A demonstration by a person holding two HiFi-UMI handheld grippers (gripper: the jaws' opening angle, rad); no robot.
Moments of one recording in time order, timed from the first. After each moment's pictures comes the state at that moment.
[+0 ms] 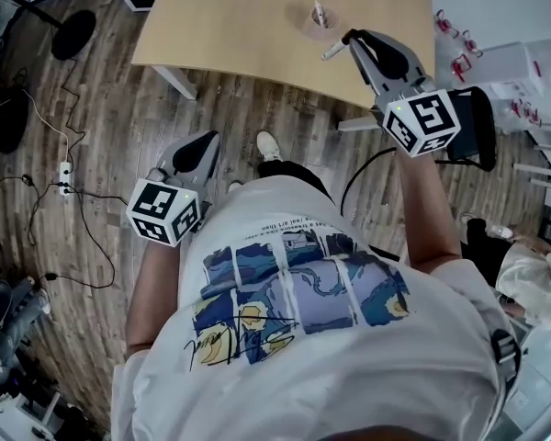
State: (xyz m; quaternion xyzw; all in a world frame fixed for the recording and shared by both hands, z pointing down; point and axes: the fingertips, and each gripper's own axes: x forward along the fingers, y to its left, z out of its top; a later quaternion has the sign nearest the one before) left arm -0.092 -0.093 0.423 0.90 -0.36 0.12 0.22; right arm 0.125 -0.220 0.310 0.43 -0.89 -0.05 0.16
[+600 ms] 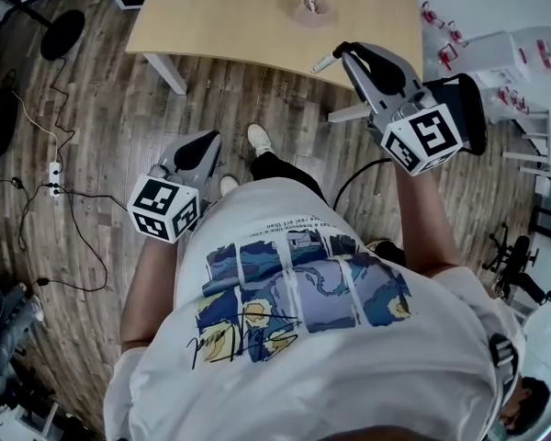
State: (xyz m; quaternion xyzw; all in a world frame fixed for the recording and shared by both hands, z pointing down) left arm -0.094 -0.046 0.436 0.91 -0.33 0.11 0.23; right arm 0.092 -0.136 0.294 0.41 -0.90 -0.04 0.16
